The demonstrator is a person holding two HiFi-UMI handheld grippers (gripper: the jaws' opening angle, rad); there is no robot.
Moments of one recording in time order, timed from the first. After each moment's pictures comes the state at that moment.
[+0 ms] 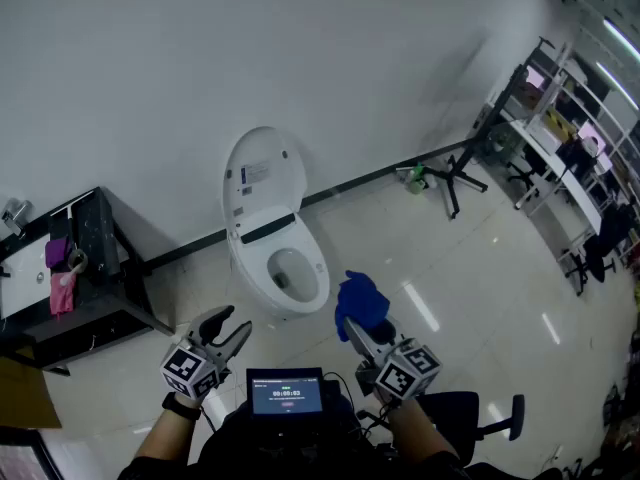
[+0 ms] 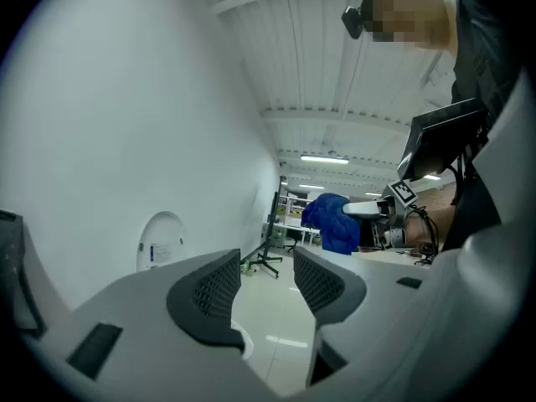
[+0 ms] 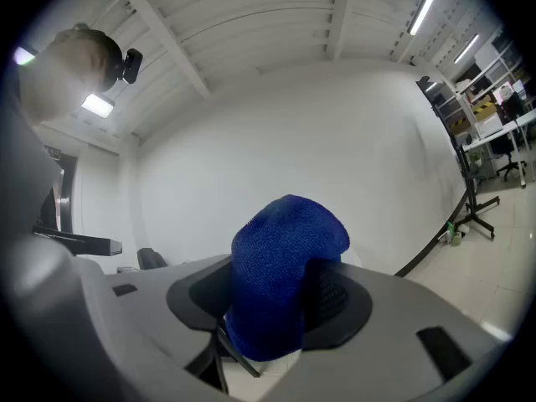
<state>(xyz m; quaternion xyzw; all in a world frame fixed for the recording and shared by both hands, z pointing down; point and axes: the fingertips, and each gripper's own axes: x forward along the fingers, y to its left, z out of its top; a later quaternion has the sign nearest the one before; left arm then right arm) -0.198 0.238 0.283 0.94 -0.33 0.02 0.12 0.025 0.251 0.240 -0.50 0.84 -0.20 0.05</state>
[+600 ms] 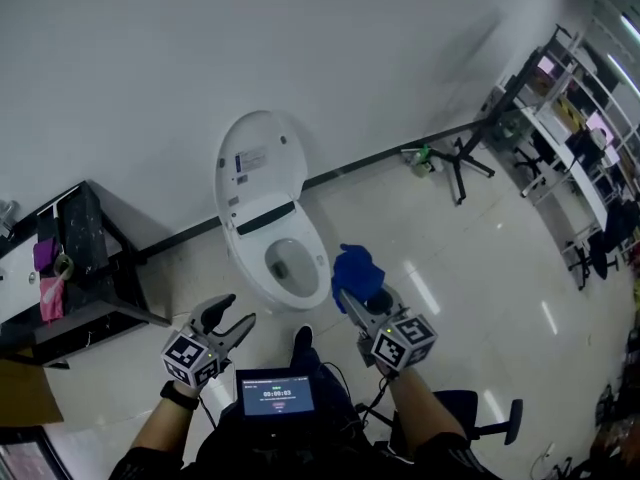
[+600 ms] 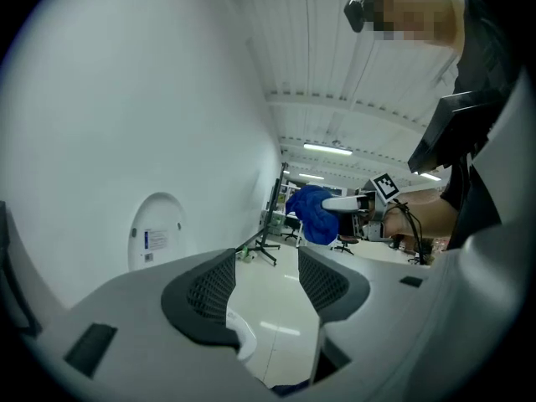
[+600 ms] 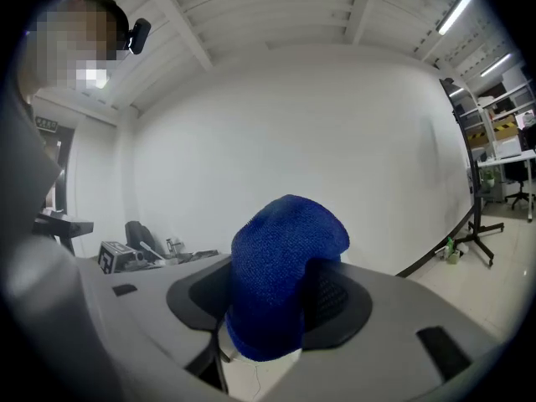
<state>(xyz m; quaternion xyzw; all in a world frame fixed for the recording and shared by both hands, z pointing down) -0.176 0.165 0.331 0.94 -0.32 0.06 0.14 0.041 0.135 0.281 -0.49 0.85 -0.18 -0.03</state>
